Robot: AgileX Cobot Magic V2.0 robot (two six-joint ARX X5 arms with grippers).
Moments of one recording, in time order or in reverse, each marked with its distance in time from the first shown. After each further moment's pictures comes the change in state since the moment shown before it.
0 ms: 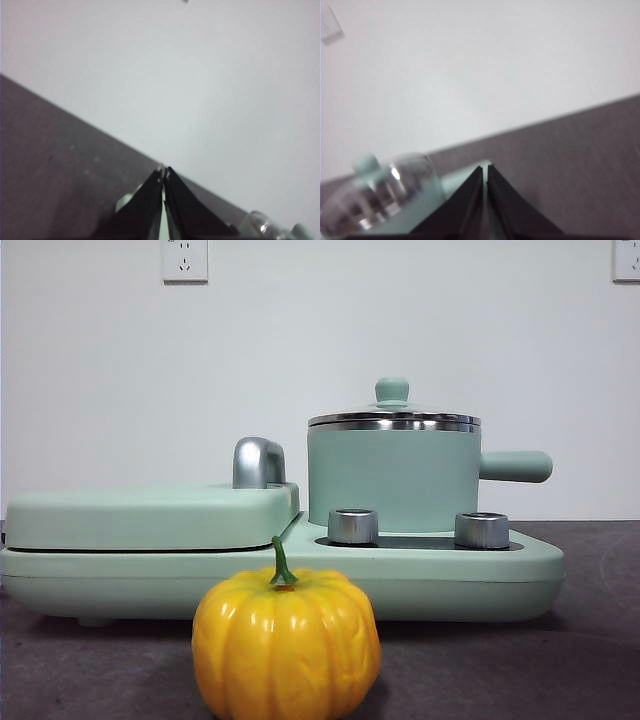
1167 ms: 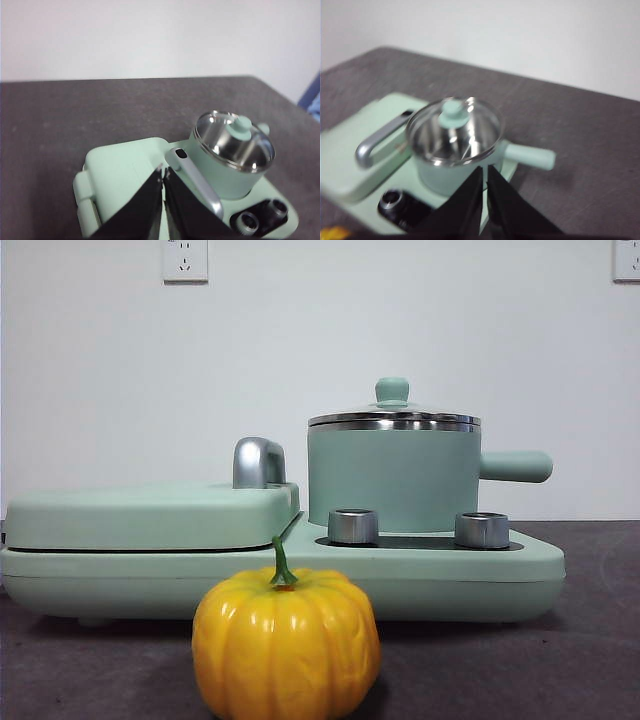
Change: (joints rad) left arm -0.079 0.637 0.841 -0.677 0.338 0.589; right arm 0.061 0.511 0.734 -0.683 -0.313 -0.482
